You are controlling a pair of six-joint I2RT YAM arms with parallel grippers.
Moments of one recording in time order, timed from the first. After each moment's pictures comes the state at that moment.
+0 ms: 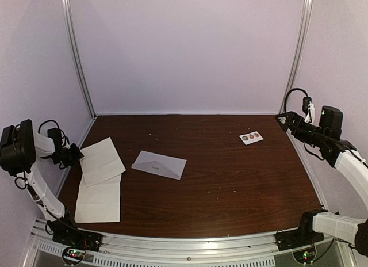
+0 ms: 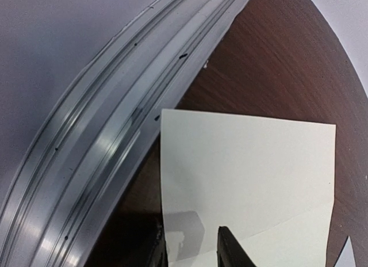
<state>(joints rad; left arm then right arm) 0.40 1.74 0.81 -0.01 0.30 -0.37 -0.03 0.91 0.74 -0.11 -0.43 0.47</state>
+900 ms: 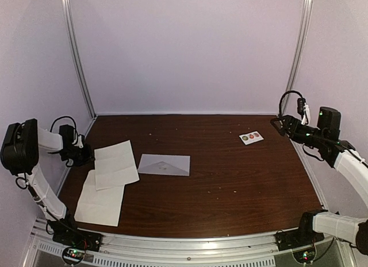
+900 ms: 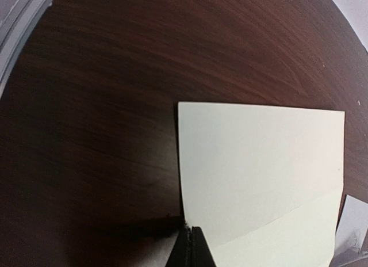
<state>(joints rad) 0.25 1.74 0.85 -0.14 0.34 -0.25 -0.02 0.92 0.73 -0.13 -0.53 0.42</state>
